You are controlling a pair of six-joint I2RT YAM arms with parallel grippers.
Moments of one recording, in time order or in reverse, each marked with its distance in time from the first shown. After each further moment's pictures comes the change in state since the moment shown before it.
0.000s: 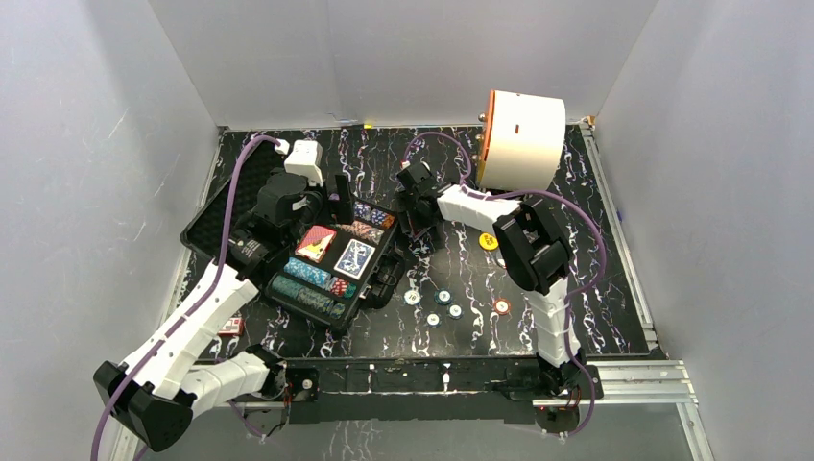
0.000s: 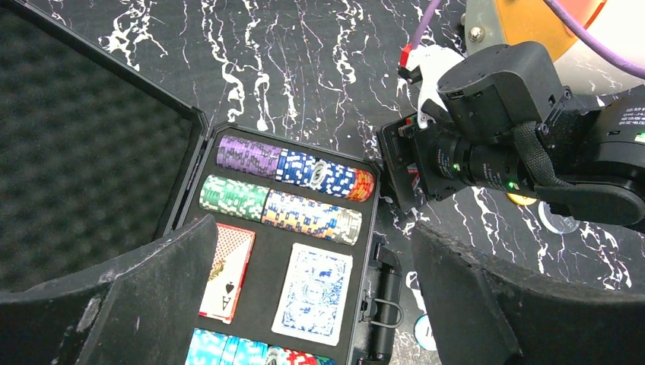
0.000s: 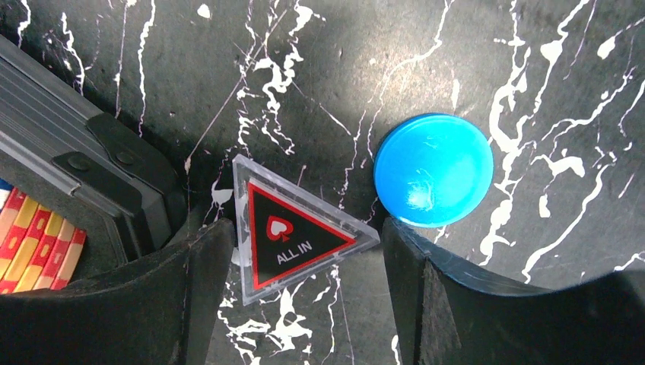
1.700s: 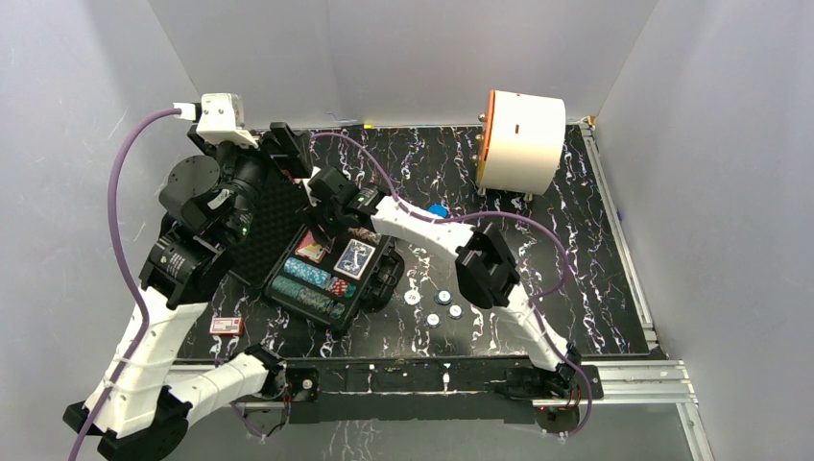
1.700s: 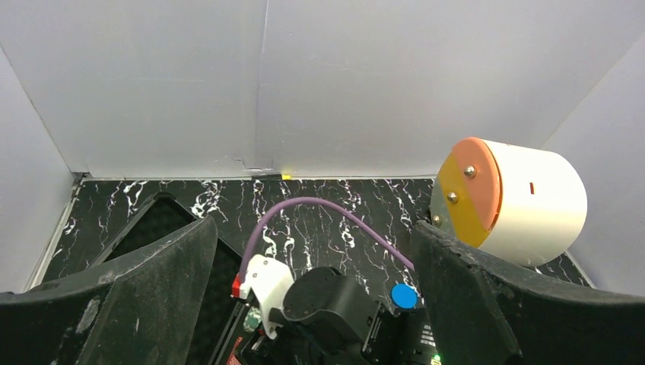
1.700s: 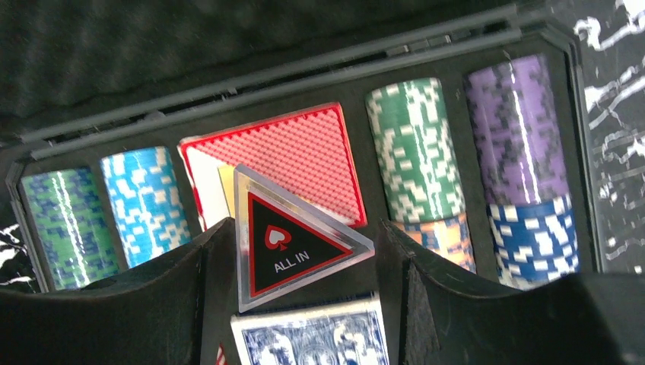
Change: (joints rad) left arm 0.000 -0.061 0.418 -0.039 -0.143 0.111; right arm 0.332 0.211 0.608 -0.129 -0.204 -0.194
